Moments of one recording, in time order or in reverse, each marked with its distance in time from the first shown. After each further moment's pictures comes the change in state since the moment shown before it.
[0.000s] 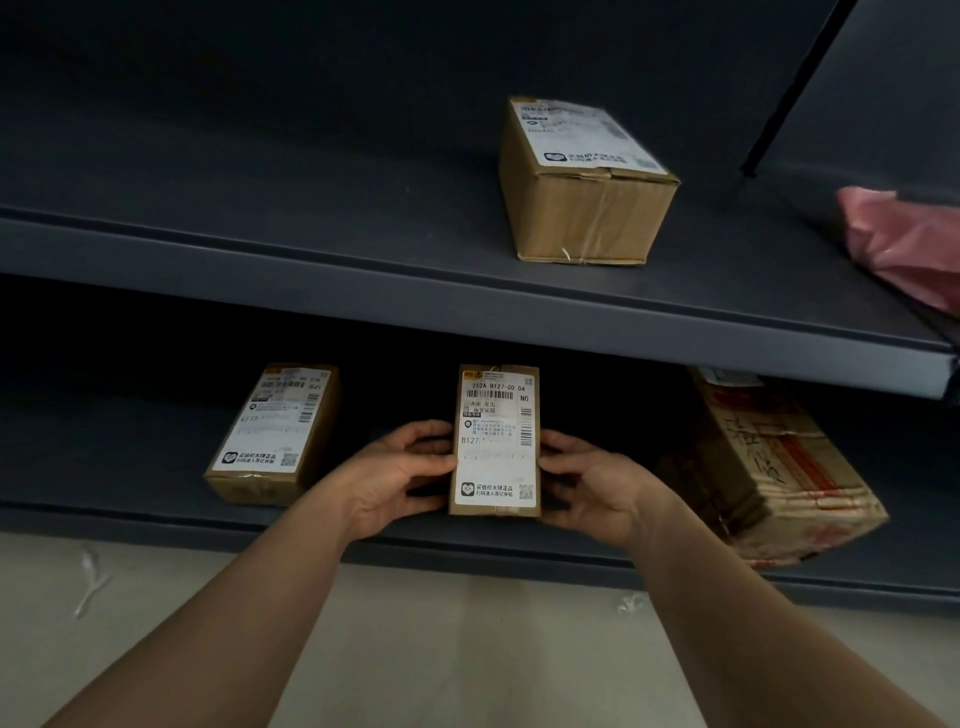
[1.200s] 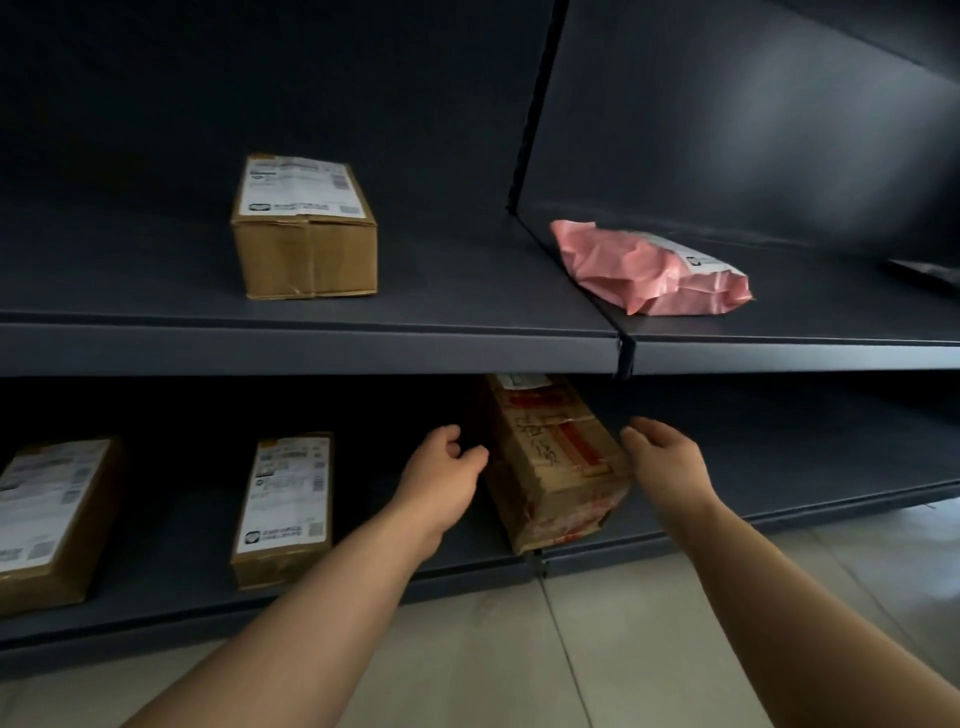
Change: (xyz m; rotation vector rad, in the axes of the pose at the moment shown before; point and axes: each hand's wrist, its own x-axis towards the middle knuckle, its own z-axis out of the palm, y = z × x) left_hand -0.001 -0.005 0.218 0.460 0.021 0.249; right_hand -0.124 -0.045 -0.176 -0.433 0.821 -0.504
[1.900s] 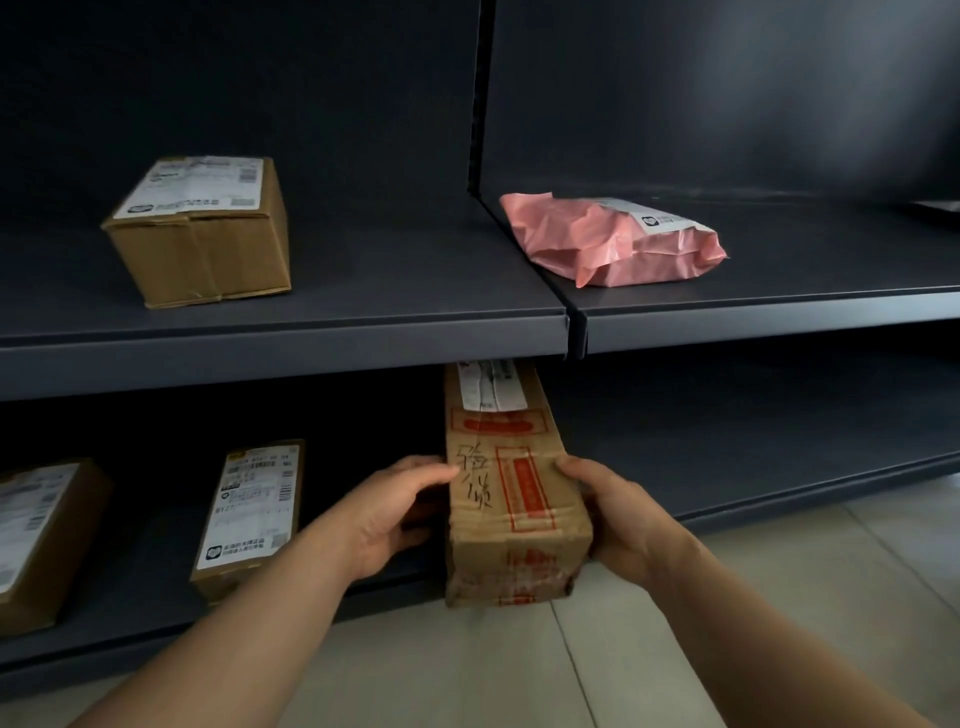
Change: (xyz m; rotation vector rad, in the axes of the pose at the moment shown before) left_hand 0.009 -0.018 -0.003 -0.195 -0.195 -0.268; right_hand 0.001 0.051 0.010 0.442 -0.518 0.349
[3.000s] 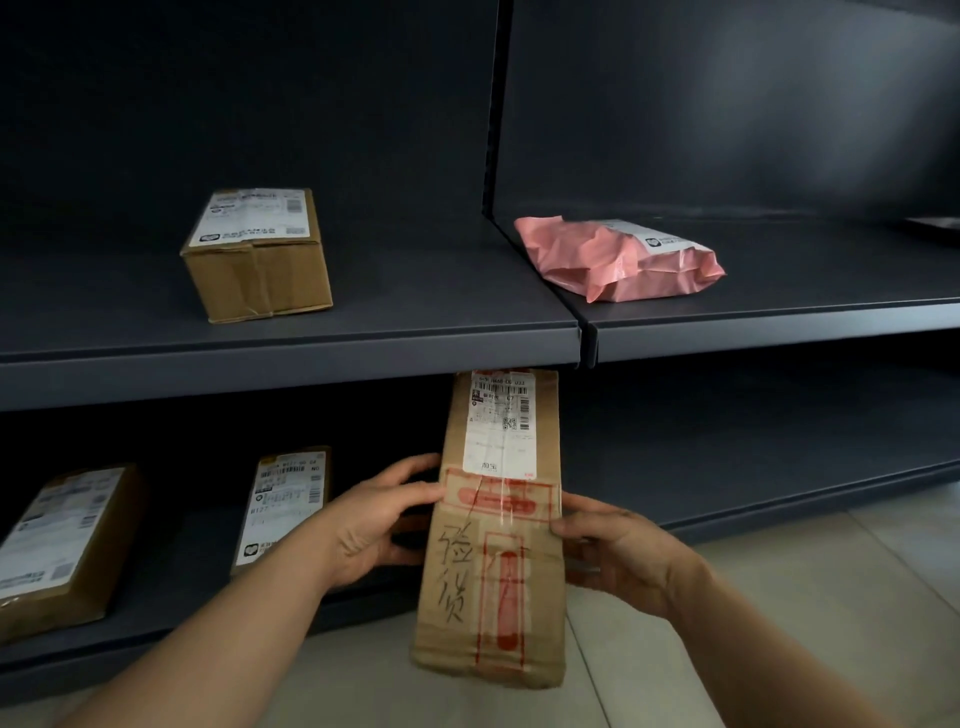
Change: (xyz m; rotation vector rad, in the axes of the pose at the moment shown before) left_hand -0.020 -0.004 -0.035 0.030 -0.108 0.065; right_hand -0.027 0.013 0.009 -0.100 -0.243 -0.021
